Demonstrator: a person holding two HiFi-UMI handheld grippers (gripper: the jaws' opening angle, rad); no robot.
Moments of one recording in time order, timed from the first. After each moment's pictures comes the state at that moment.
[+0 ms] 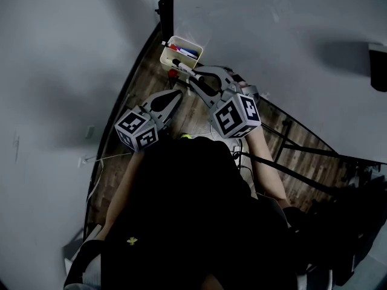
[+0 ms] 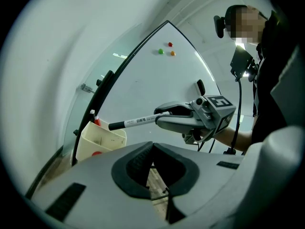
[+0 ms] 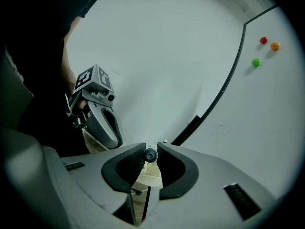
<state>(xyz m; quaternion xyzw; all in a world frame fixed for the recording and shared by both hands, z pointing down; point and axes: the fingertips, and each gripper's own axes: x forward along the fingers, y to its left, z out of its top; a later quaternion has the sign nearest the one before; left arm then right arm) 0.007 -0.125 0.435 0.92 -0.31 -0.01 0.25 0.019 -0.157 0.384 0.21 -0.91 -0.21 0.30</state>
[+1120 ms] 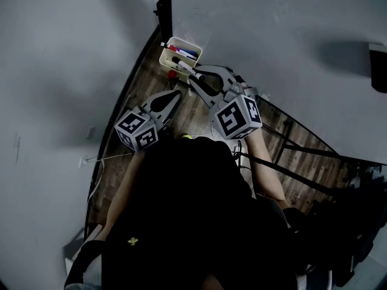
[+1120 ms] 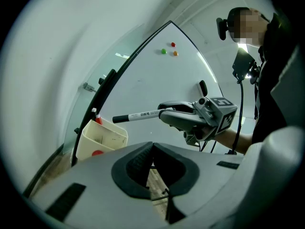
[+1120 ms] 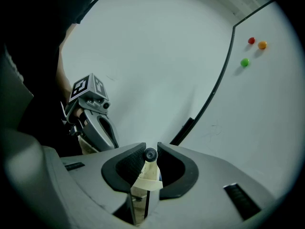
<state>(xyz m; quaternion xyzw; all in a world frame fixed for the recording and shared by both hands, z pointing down) 0.007 -0.130 0.438 0.91 -0.32 -0.02 0.26 0.023 -0.162 0.372 0.23 -0.92 -0.20 0.26</state>
